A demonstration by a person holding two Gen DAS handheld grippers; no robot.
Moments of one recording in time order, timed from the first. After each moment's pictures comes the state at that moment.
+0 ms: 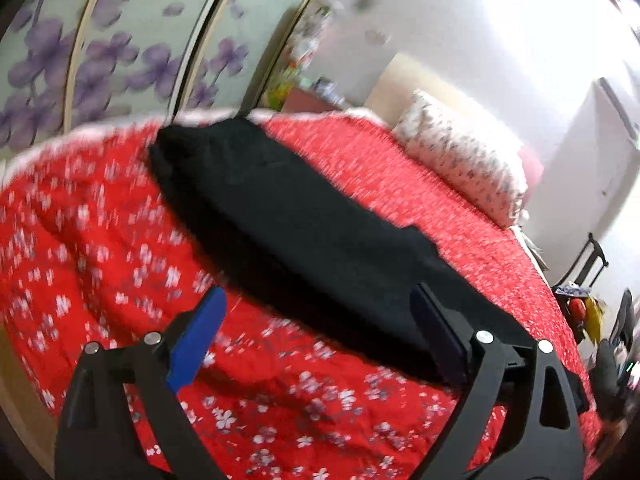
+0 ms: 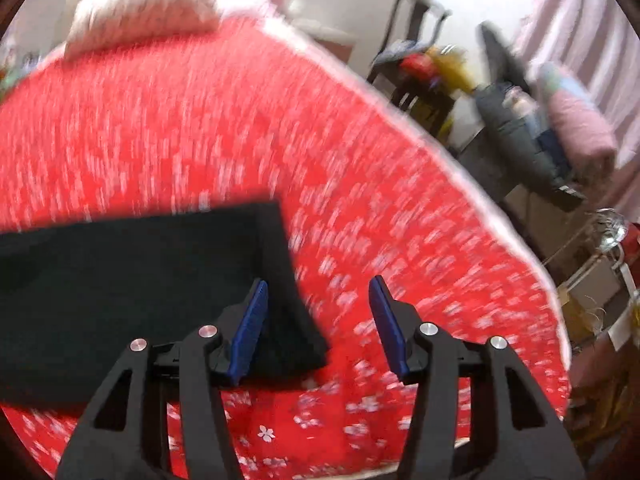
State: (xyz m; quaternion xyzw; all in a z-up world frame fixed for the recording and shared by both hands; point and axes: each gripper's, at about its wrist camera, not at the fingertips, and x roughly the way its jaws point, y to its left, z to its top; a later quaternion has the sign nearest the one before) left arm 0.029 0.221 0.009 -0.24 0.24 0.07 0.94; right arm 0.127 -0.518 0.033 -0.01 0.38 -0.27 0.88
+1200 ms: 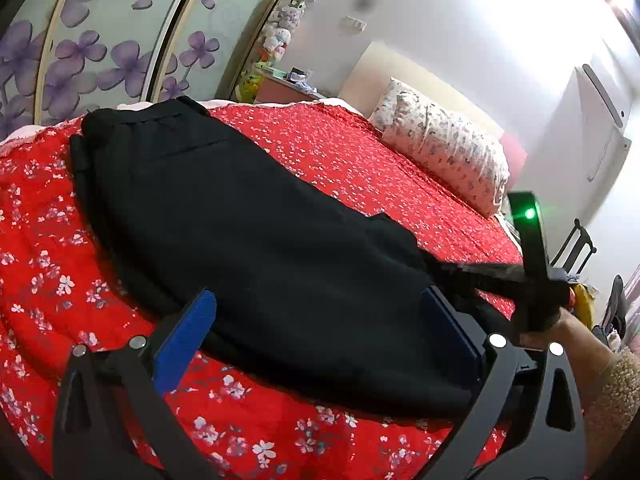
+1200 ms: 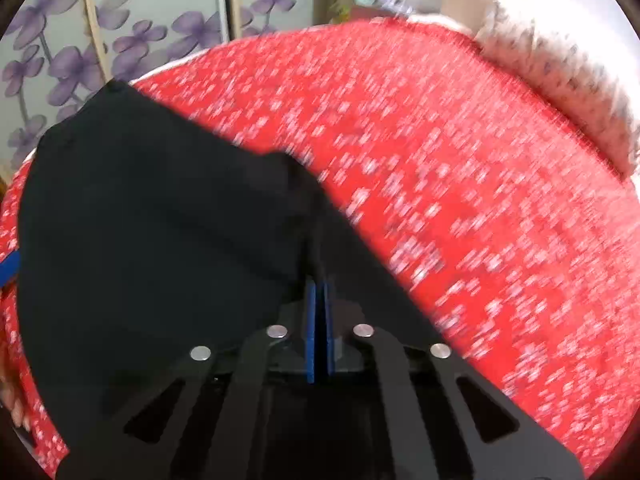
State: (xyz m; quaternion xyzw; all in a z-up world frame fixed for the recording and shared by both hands) left arm 0.085 0.188 -0.005 -0.25 0.25 0.03 0.93; right arm 0.276 -0.040 0.012 -0.17 0.40 0.27 0.86
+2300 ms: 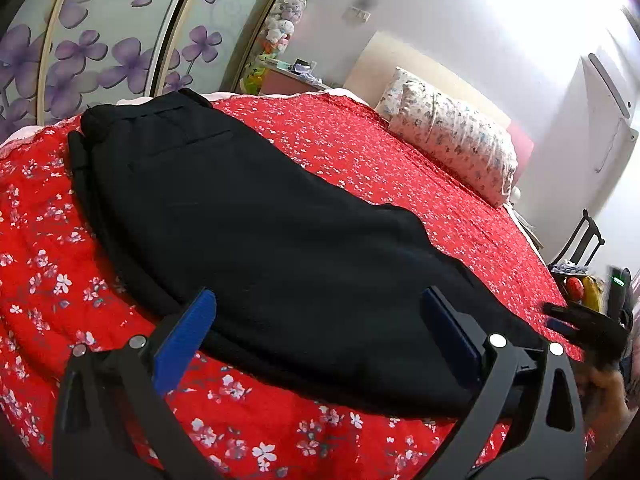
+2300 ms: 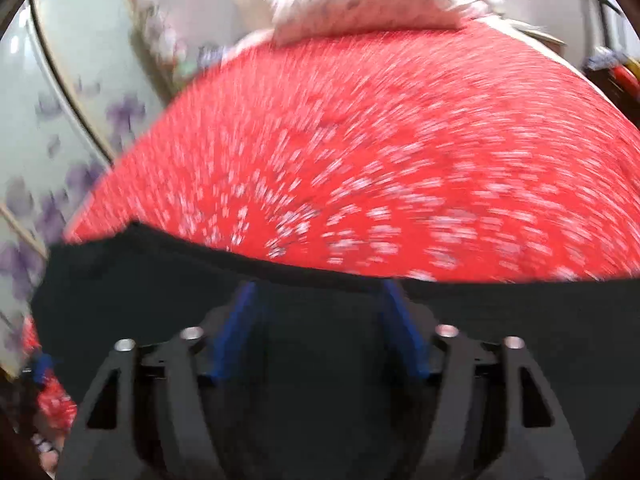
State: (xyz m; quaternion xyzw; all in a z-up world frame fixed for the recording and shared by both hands) left arm 0.091 0.183 -0.006 -0.24 0.27 0.04 0.93; right arm 0.182 -0.300 0.034 0.14 0.38 0.08 0.91
